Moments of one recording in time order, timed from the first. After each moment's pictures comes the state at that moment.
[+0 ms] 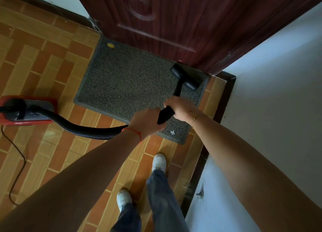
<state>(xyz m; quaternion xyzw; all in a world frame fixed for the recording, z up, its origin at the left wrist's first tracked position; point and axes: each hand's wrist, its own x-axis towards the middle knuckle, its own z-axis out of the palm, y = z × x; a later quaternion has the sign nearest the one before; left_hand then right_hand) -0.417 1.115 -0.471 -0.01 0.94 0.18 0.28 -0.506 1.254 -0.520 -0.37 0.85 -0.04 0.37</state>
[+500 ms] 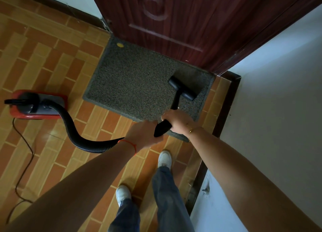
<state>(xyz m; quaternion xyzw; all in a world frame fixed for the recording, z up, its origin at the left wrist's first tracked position) -0.334 1.081 -0.452 -0.01 0.93 0.18 0.33 -0.417 1.223 -0.504 -0.38 0.85 -0.04 0.37</state>
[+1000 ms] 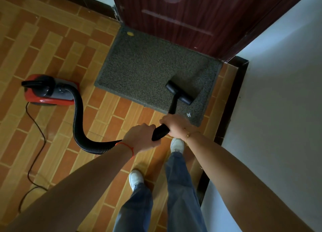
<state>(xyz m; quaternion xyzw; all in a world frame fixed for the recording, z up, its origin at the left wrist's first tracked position) -0.182 1.019 -0.446 0.01 0.92 0.17 0.36 -0.258 1.163 -0.495 -0.38 0.84 -0.04 0.38</state>
